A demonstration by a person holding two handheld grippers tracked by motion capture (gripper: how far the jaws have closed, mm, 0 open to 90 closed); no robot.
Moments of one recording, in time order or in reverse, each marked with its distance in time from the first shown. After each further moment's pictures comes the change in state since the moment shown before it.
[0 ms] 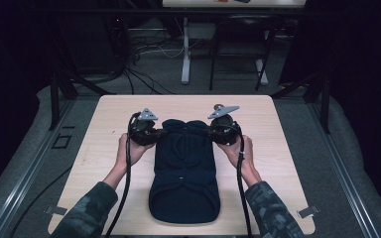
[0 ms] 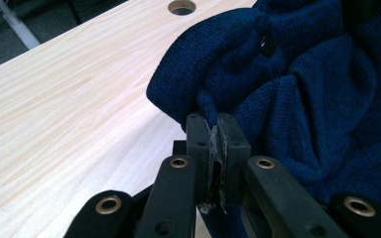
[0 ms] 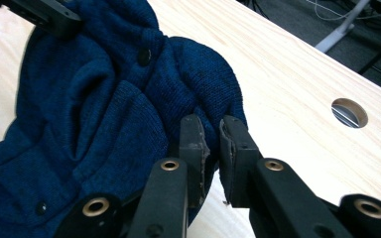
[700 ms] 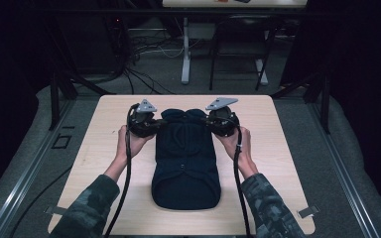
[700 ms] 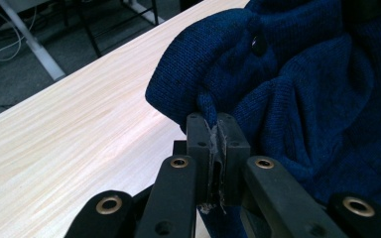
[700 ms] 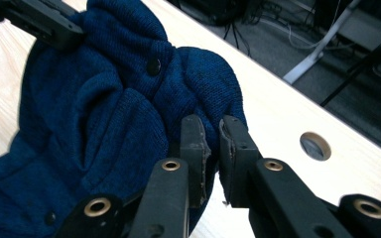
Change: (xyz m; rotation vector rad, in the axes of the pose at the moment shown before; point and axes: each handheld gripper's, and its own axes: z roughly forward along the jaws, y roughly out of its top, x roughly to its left) left arm 0.010 0.022 -0.006 -0.064 0.031 0.017; right arm -0.002 0.023 -0.007 -0.087 -0.075 -0.051
